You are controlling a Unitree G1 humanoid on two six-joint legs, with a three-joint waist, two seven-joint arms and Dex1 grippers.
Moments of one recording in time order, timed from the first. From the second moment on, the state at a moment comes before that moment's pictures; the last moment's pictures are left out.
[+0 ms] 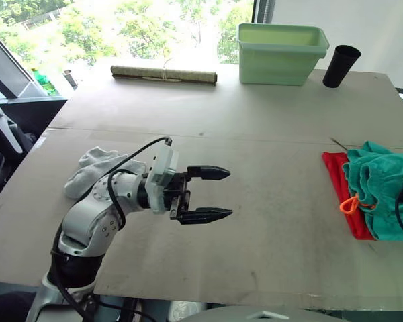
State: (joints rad) left arm -0.27 0.65 -0.01 -0.42 -0.76 0.53 -1.19; right arm 0.09 -1.09 -0.39 -0.17 0.10 0.79 0.69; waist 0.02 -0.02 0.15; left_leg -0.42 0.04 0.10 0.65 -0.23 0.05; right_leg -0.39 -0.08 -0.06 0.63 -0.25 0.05
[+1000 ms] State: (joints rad) left arm -0.25 0.58 -0.05 -0.42 -0.71 0.52 -1.06; right arm 0.00 -0.29 -0.45 -0.37 0.10 0.51 0.13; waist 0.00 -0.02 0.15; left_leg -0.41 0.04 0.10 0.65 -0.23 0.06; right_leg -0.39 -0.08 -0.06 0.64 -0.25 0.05
